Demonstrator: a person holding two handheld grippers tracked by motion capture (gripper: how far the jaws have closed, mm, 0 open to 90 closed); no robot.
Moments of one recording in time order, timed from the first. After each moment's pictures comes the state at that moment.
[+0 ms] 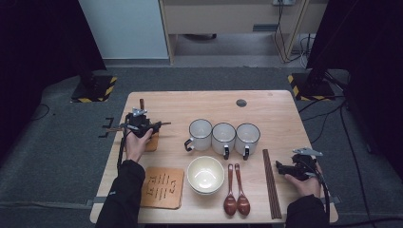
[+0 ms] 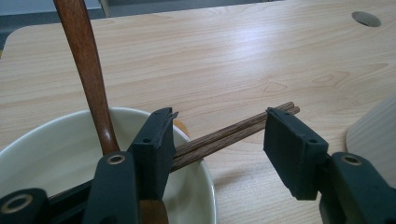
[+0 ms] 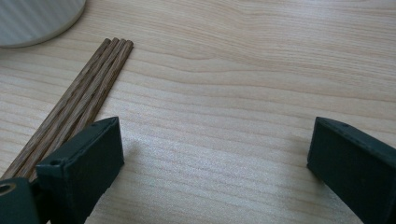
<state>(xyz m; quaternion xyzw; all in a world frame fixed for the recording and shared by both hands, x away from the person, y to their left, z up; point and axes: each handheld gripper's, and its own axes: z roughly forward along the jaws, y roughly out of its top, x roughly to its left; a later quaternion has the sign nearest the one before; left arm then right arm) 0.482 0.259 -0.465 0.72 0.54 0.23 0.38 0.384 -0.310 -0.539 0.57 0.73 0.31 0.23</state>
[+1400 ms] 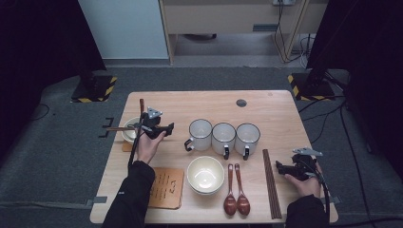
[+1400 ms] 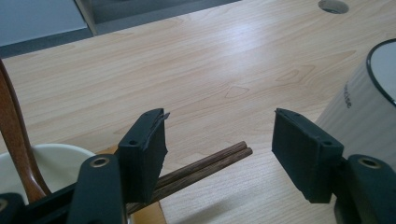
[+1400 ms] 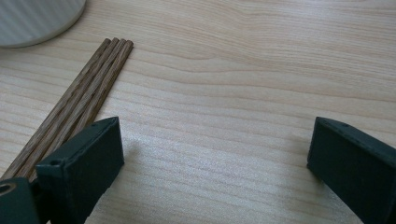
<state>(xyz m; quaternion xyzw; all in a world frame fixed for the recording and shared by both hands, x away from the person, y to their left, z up) 0.480 0.213 -0.463 0.75 0.49 0.25 0.37 0.384 -0.310 -0.539 0.57 0.73 0.31 0.23</state>
